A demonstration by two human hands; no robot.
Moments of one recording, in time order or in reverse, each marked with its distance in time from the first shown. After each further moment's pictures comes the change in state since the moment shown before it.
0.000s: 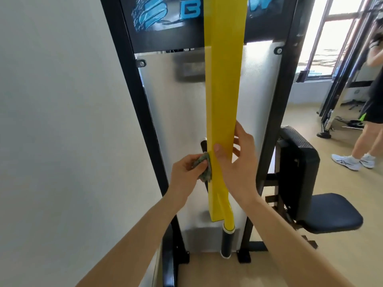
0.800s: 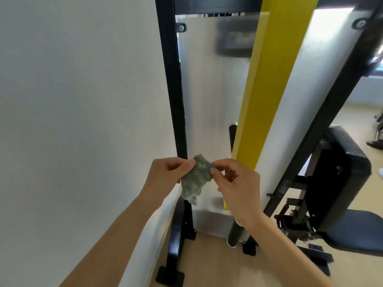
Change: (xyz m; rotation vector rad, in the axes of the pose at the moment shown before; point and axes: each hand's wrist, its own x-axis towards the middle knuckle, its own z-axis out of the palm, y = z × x) left_hand -0.059 0.015 -0.074 0.093 0.154 -0.091; right_hand -0.053 0.002 0.013 -0.034 -0.443 0.166
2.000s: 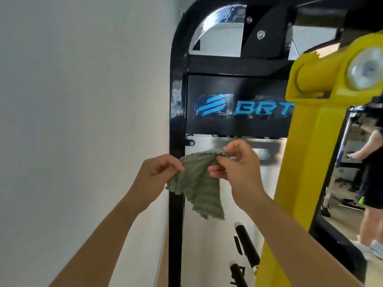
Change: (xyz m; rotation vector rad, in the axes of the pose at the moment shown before) left_hand 0.181 0.147 -0.117 -0.001 -0.195 0.657; right_hand 0.195 -0.174 0.049 0.305 0.251 -0.080
